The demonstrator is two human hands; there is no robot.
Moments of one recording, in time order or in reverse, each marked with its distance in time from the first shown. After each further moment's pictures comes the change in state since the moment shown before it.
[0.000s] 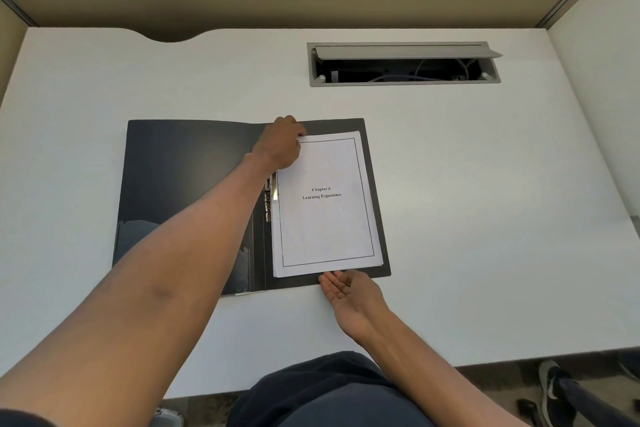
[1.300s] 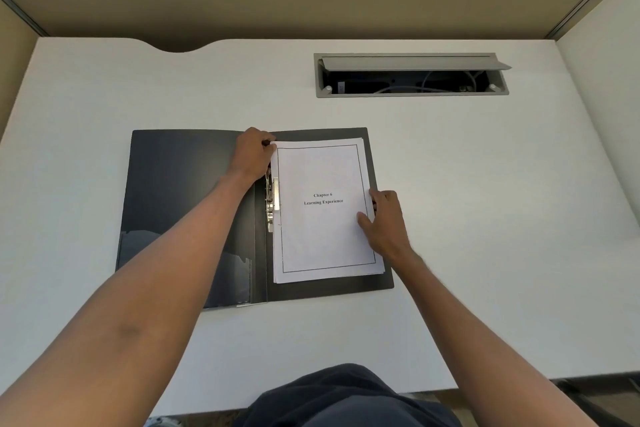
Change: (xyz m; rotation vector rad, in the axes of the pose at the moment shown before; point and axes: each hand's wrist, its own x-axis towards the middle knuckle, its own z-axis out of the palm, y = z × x) left_hand -0.023 -0.047 -0.010 -0.384 0.266 -0.241; right_hand 0.063 -0.118 0.039 -1.418 0.069 -1.070
